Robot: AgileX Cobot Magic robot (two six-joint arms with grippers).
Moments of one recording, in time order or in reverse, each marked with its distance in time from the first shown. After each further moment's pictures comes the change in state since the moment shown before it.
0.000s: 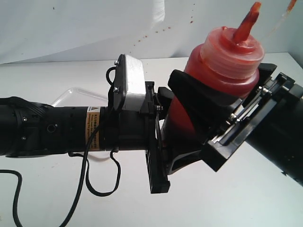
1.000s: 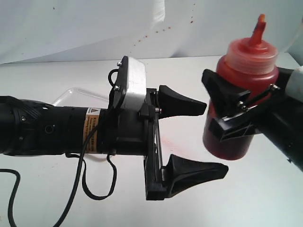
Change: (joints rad) left arm -0.001 -0.004 -0.004 0.099 -0.007 -0.138; right arm 0.002 0.006 0.004 0.489 0.044 -0.446
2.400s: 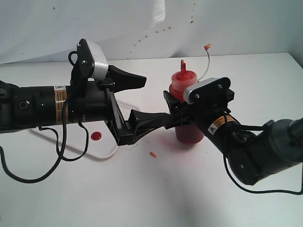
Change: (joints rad) left arm 0.244 0.000 0.000 0.019 0.162 -0.001; right arm -0.321 0.949 -0.360 -0.458 -0.338 0.249
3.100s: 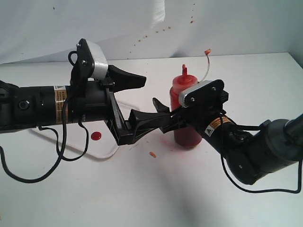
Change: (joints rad) left arm 0.000 0.000 0.000 -0.004 0.000 0.004; right arm -0.001 0.022 -0.014 -0.056 0.017 0.003
